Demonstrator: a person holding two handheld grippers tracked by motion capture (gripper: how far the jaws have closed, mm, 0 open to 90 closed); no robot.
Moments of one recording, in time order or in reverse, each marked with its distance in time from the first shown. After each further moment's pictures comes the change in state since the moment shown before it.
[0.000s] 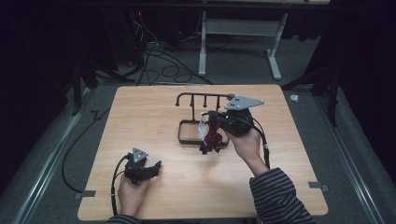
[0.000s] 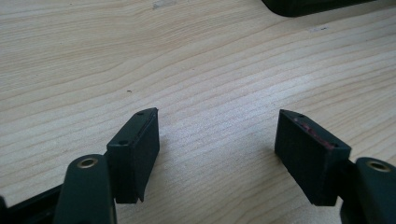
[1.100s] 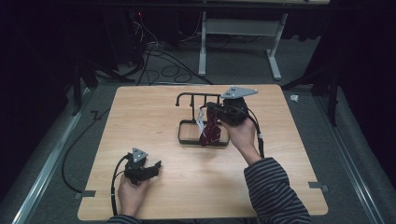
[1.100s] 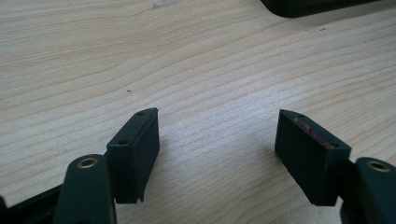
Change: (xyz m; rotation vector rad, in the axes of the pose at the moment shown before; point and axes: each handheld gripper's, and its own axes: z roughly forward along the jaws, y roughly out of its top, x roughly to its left) left arm 0.001 0.000 0.000 0.002 -0.006 -0.003; right arm -0.020 0.011 0.026 0.019 -0.041 0.046
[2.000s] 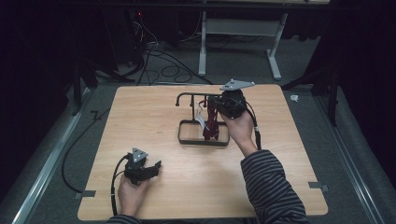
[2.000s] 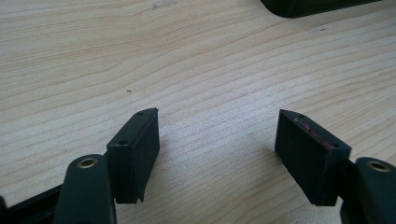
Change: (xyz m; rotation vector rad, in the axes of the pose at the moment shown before) left arm 0.000 0.000 0.000 0.001 0.000 0.001; right arm -0.017 0.008 0.018 0.029 -0.060 0.044
